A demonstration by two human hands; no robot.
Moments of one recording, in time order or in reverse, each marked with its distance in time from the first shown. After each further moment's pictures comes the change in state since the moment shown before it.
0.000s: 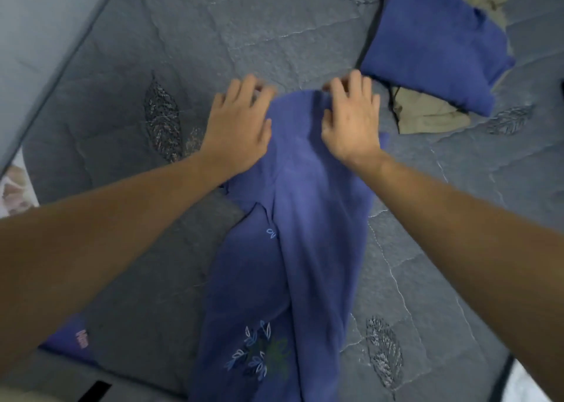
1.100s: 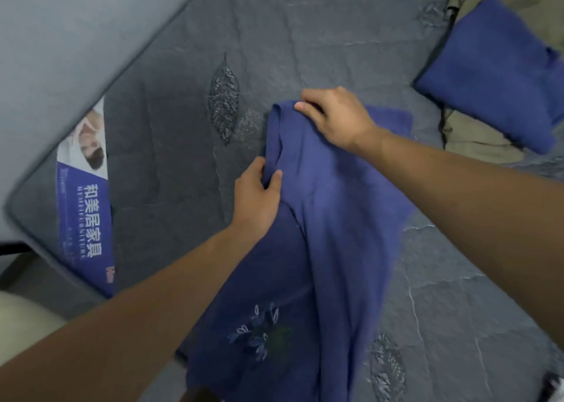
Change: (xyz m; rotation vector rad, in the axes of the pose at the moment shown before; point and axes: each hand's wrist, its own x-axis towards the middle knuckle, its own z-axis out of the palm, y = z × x) left_hand -0.140 0.046 0.026 -0.934 0.181 -0.877; right_hand 0.027 -0.076 0.007 0.376 -0.229 -0.538
